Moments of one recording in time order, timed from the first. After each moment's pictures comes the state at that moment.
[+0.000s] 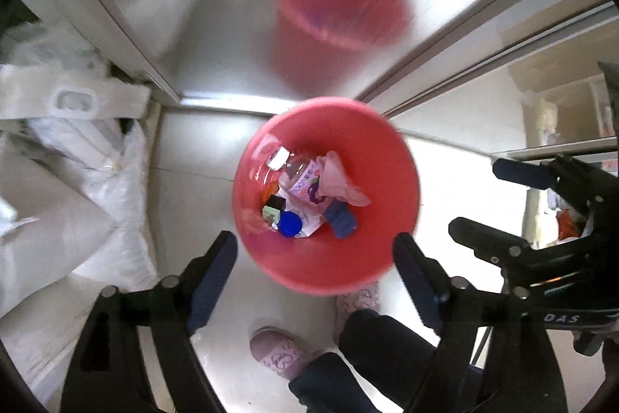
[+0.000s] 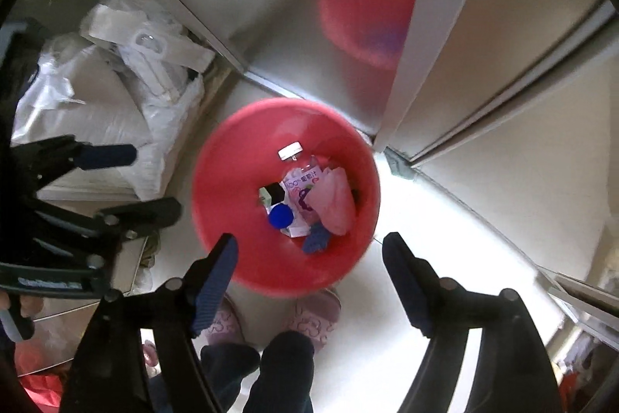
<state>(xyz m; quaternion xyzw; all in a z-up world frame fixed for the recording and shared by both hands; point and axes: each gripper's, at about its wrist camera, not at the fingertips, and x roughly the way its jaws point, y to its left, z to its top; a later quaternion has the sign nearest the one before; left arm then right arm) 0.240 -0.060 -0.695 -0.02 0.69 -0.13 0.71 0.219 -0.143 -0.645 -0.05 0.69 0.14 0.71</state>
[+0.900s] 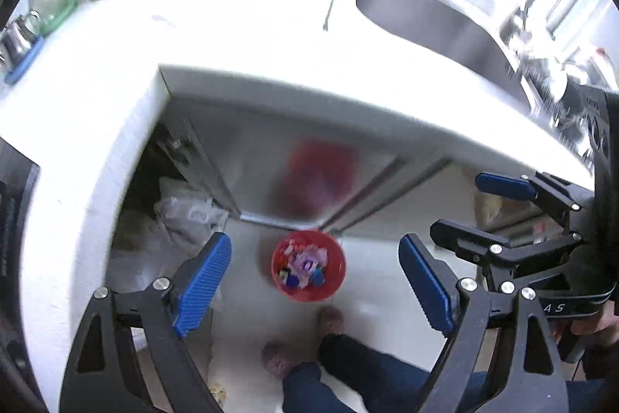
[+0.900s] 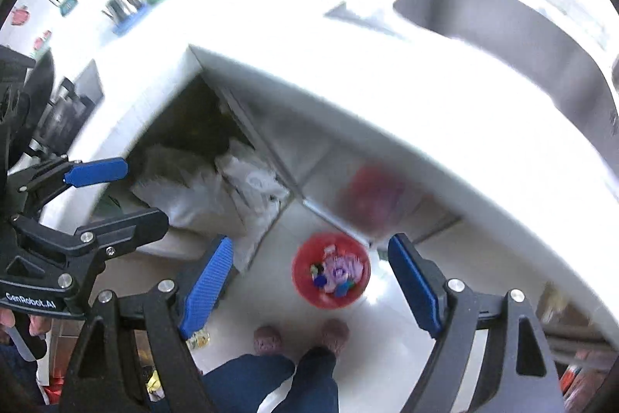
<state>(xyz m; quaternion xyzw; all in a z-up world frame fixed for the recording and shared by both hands) 0.221 -0.031 -0.254 -0.04 0.55 -0.10 0.83 0.218 -0.115 -0.253 -0.04 0.55 0.18 0.81</state>
